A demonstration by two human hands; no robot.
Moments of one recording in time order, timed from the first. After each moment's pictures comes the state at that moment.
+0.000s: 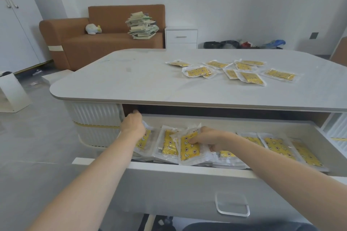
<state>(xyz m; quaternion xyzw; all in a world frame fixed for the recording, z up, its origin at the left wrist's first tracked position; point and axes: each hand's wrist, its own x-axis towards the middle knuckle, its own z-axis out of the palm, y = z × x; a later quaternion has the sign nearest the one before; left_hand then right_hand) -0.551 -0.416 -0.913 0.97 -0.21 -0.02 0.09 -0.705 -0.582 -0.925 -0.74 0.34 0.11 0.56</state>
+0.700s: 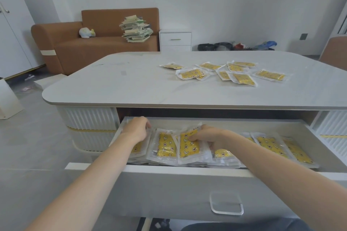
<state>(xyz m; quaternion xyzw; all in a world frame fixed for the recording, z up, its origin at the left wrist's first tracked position) -0.552 -0.425 -0.921 0.93 -0.34 -0.05 0.13 -0.714 -0.590 -0.915 -0.74 0.37 0.08 0.55</state>
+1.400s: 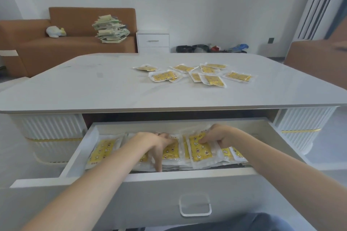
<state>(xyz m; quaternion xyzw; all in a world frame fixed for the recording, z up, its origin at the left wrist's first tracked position) -0.638 -0.514 -0.910 0.78 -0.55 -0.22 -0.19 -0.791 -0.647 -0.890 -0.70 0.46 0.04 0.54</state>
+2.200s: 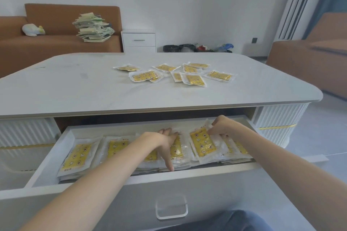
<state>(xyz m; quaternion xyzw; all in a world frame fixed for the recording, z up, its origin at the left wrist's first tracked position) -0.690 -0.565 -0.907 0.78 -0.56 -0.21 -0.17 -0.832 -0.703 -0.888 -0.79 0.52 0.01 0.32</state>
